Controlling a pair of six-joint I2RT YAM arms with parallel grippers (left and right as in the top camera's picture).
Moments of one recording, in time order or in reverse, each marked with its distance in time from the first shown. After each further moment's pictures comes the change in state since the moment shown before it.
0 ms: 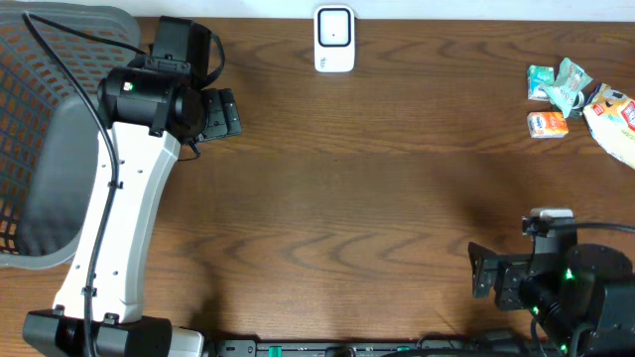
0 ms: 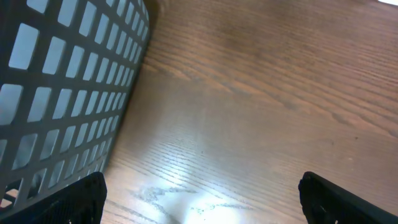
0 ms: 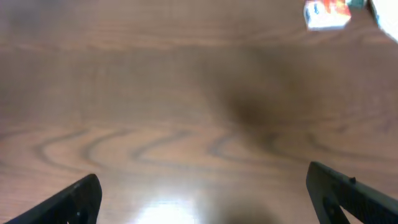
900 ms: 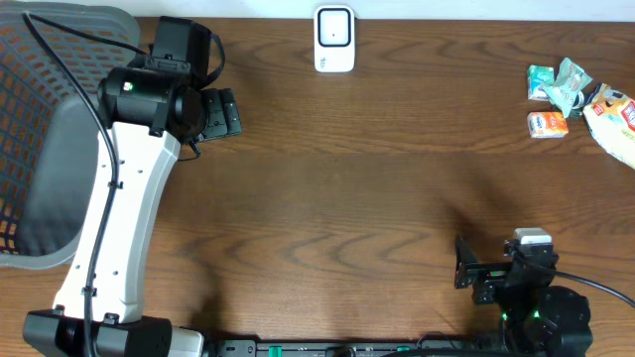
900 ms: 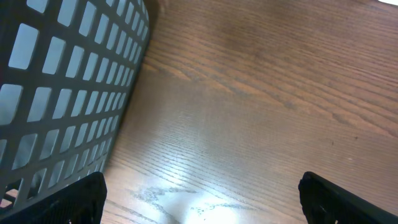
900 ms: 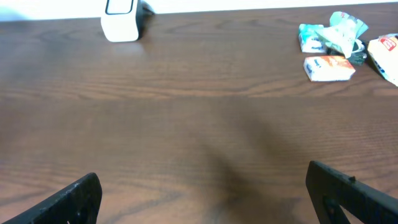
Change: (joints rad) left arm 0.000 0.000 0.000 0.000 0.000 0.000; right arm -0.050 -0.463 -0.559 0.438 -0.020 -0.042
